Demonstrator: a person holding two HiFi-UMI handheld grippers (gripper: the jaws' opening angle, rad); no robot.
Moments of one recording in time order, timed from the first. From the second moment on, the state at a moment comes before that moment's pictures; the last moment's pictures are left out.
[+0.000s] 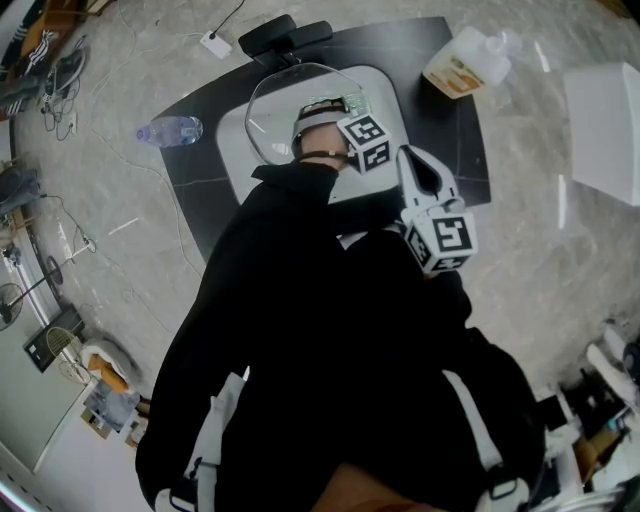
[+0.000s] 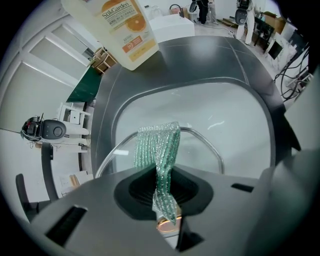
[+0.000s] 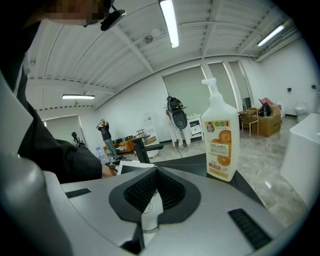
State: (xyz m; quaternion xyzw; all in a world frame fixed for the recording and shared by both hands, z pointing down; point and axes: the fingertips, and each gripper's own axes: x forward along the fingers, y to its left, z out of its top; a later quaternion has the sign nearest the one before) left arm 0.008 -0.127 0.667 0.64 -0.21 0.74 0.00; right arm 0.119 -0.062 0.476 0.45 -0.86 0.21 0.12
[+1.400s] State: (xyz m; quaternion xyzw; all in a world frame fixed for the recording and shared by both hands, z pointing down) left arm 0.029 -0.088 0.684 0.64 -0.19 0.75 0.02; right arm 0.129 -0.067 0.483 0.46 -0.85 0.22 0.12
